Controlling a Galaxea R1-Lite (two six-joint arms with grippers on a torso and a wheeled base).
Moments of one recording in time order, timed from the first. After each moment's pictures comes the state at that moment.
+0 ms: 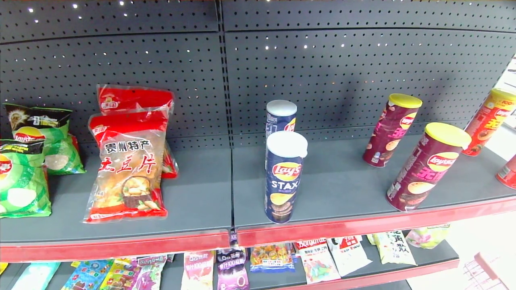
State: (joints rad) left arm -0.01 0.00 0.00 0.01 0.01 0.00; right arm 0.09 0.09 0.00 -0.06 0.12 -0.13
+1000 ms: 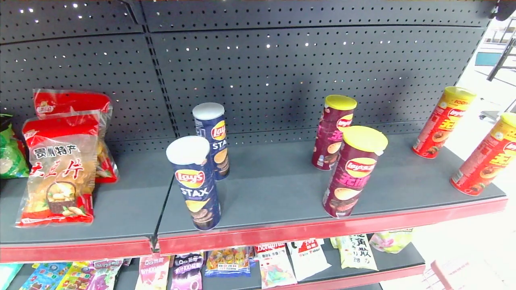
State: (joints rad) left arm -0.01 0.00 0.00 0.01 0.01 0.01; right arm 0.09 0.09 0.00 -0.05 0.14 -0.13
